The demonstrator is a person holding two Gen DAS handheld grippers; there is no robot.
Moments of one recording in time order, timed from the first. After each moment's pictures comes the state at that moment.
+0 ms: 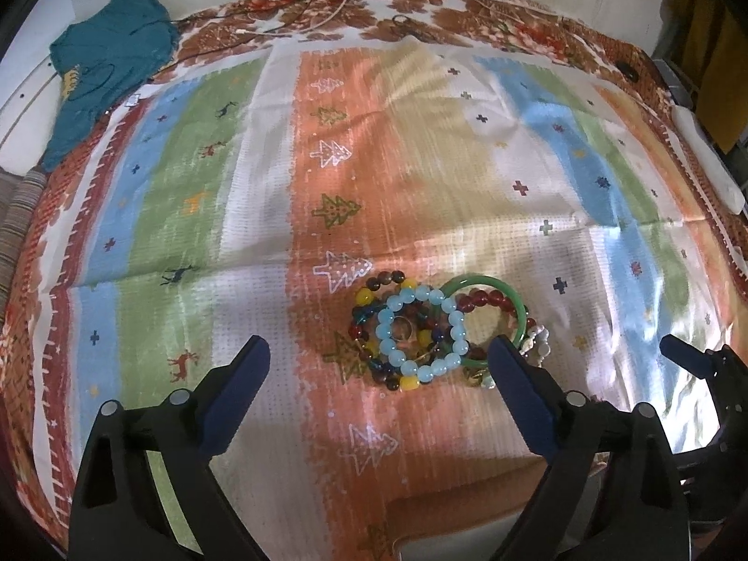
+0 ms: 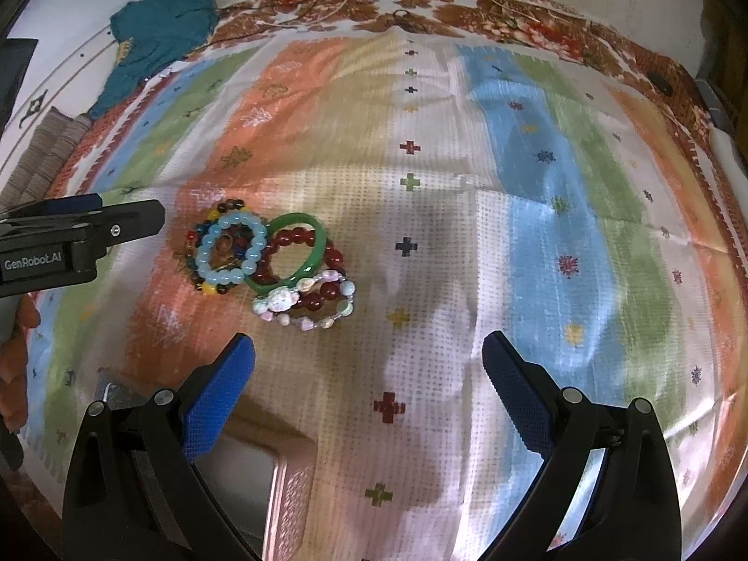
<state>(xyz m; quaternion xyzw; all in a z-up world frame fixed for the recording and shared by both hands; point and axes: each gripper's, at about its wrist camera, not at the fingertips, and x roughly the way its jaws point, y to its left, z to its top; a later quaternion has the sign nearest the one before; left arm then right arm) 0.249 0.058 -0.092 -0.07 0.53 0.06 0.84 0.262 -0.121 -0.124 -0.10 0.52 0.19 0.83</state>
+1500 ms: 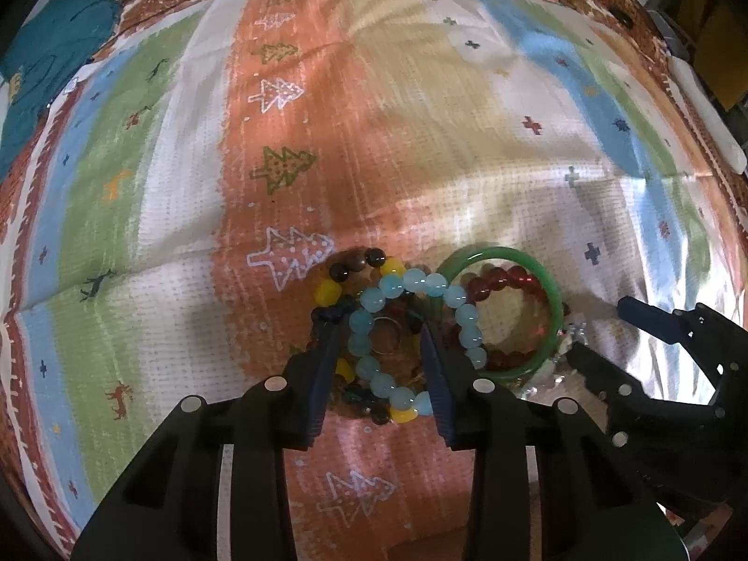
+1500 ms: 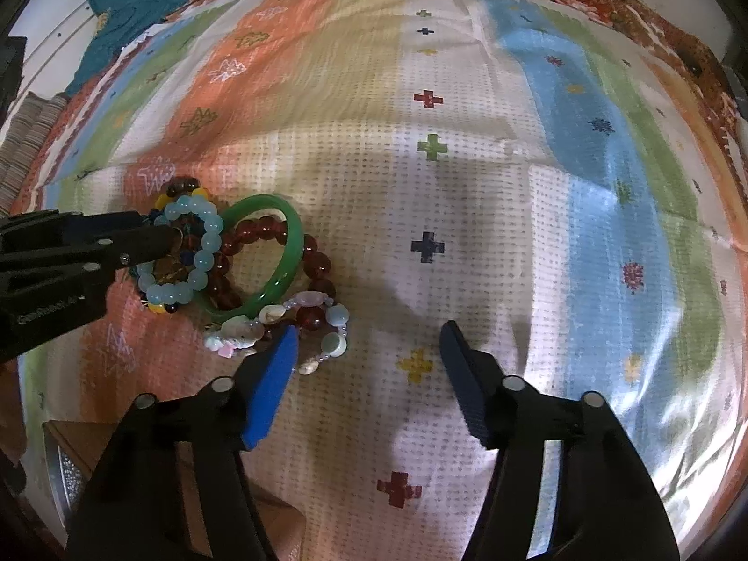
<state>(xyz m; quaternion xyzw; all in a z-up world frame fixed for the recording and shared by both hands) 0.288 0.053 -0.155 -0.06 0.60 0.02 0.80 0.303 -0.095 -0.177 -0.11 0.57 0.19 0.79</state>
